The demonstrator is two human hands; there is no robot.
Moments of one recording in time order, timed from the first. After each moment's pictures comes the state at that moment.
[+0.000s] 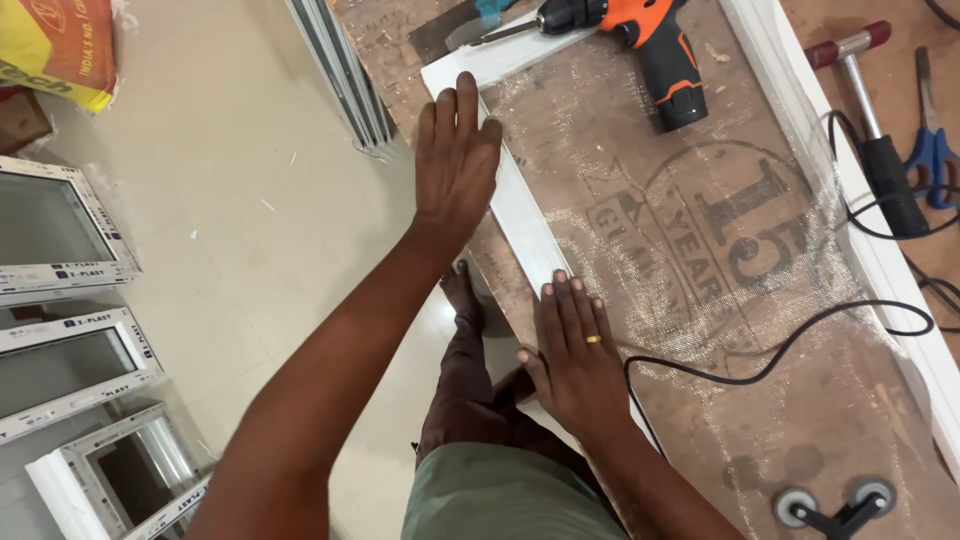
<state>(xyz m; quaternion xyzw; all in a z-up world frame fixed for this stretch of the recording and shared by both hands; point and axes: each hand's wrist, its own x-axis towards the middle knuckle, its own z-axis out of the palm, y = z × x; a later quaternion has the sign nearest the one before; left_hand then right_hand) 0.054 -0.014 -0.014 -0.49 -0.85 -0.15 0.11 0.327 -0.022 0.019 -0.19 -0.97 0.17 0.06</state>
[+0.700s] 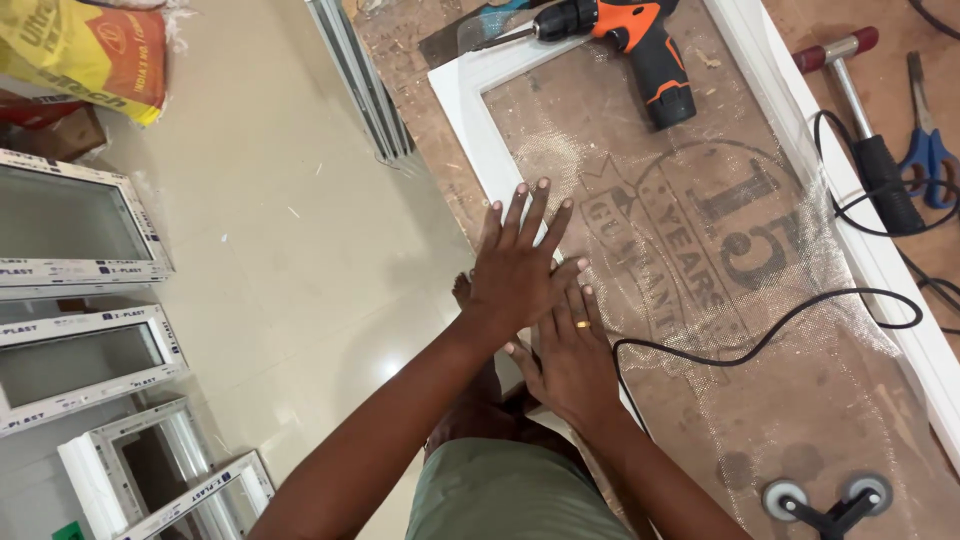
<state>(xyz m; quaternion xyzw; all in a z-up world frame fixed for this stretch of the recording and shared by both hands) 0.185 -0.046 -0.013 -0.53 -0.83 -0.15 -0.08 0.336 -0.019 0.008 -0.15 -0.96 0.20 0.09</state>
